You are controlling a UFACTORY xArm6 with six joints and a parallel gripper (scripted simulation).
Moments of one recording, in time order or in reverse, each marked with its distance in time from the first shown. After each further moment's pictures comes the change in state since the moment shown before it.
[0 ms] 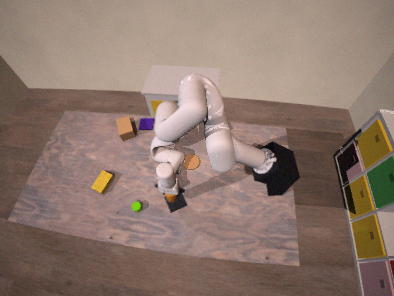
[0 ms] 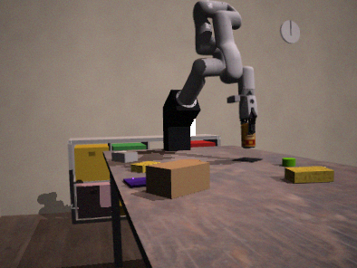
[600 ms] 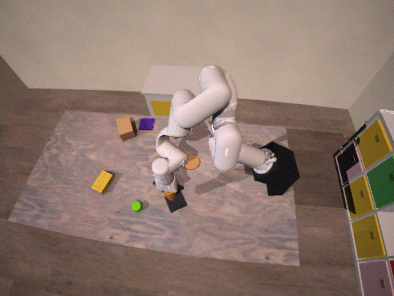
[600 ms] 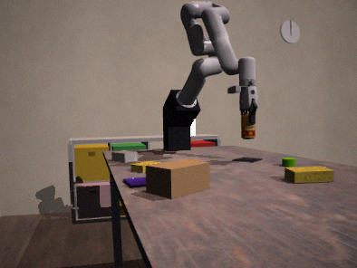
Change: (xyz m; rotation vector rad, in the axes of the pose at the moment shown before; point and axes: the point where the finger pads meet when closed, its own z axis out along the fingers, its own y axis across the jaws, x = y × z) arm -0.001 -0.001 -0.041 -0.035 0.010 -0.002
